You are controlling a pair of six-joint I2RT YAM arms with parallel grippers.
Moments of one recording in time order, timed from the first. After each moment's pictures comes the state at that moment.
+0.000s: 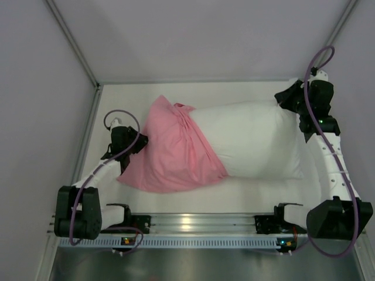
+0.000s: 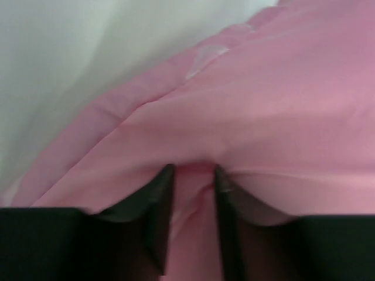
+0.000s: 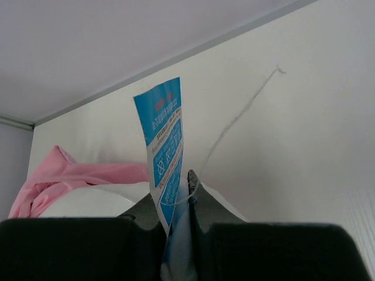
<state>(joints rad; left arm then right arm) -0.07 1.23 0.55 0.09 0.02 -0.82 -0.06 1.21 1.20 -0.32 -0.19 0.49</state>
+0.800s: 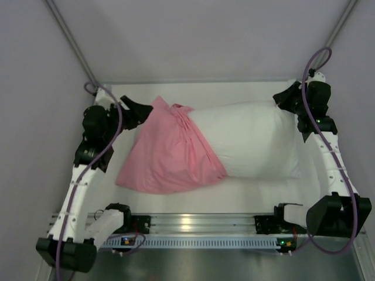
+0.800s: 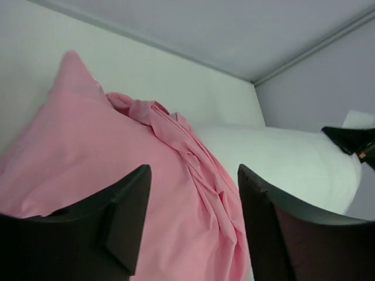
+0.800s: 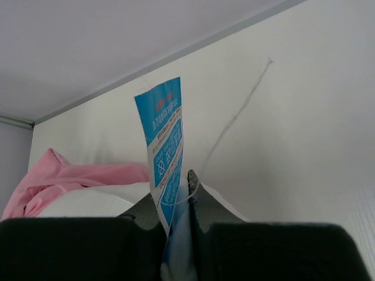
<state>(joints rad) -0.11 0.87 0.99 -0.25 0.26 -0.68 -0.06 1.23 1.17 -0.28 -0.20 0.50</state>
